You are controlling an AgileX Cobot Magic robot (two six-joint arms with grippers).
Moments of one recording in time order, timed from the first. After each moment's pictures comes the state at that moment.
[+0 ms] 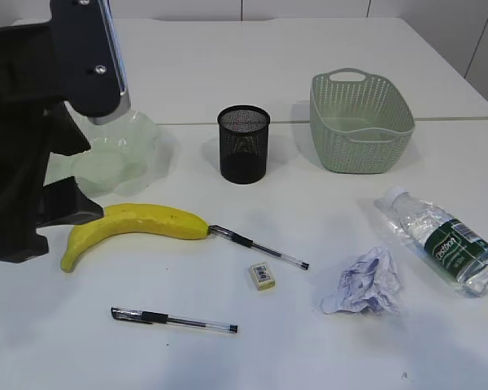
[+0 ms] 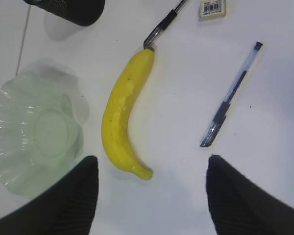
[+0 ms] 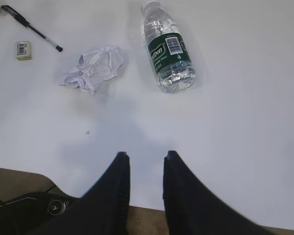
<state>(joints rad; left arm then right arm) -0.82 1.28 -1.06 0.37 0.89 0.29 0.14 0.56 -0.85 -0.02 1.26 -0.07</state>
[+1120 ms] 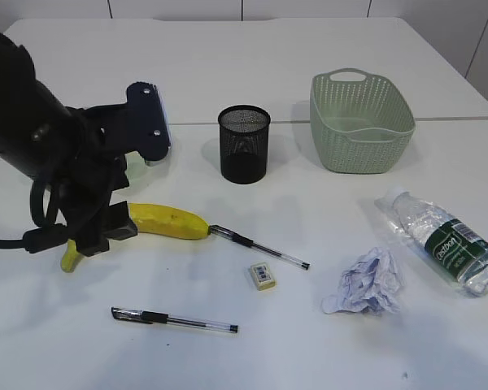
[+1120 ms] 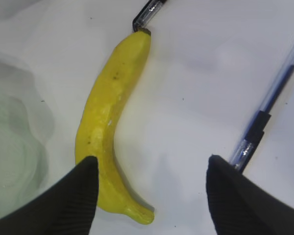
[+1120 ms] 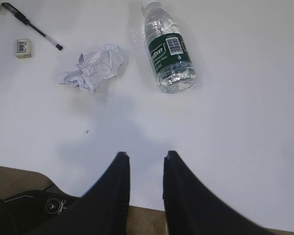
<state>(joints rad) -0.56 1.61 -1.06 0.15 0.61 0.60 0.14 0.56 -0.85 -0.02 1.26 -0.08</state>
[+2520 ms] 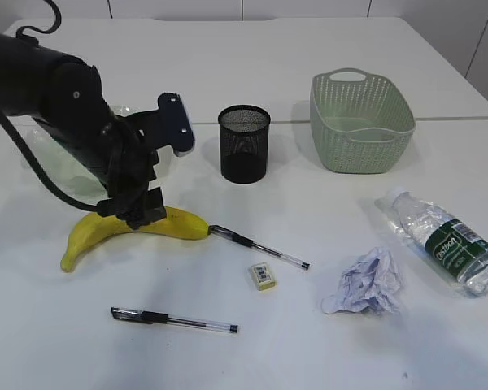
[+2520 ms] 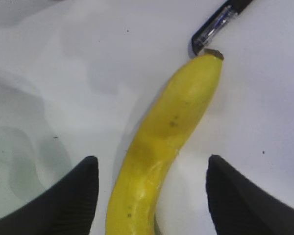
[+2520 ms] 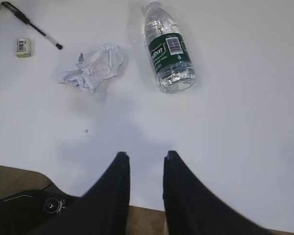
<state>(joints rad) -0.44 1.92 -1.26 0.04 0.49 0.74 0.14 0.56 -0.85 -0.02 1.26 -0.09</state>
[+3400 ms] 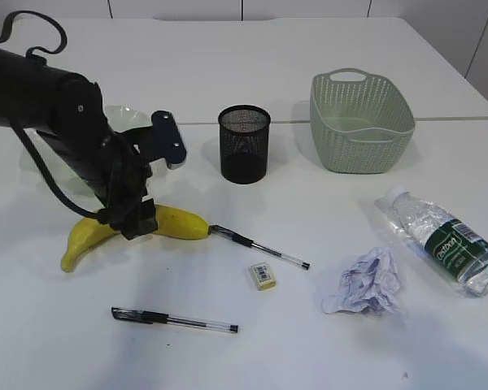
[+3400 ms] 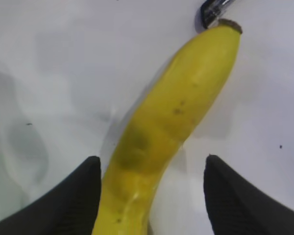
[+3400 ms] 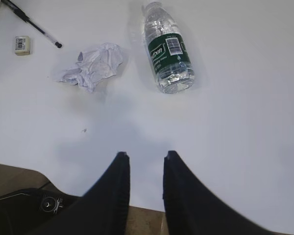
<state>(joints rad) -0.41 2.00 -1.28 0.00 0.50 0.75 0.14 0.56 -0.85 -0.02 1.27 -0.10</state>
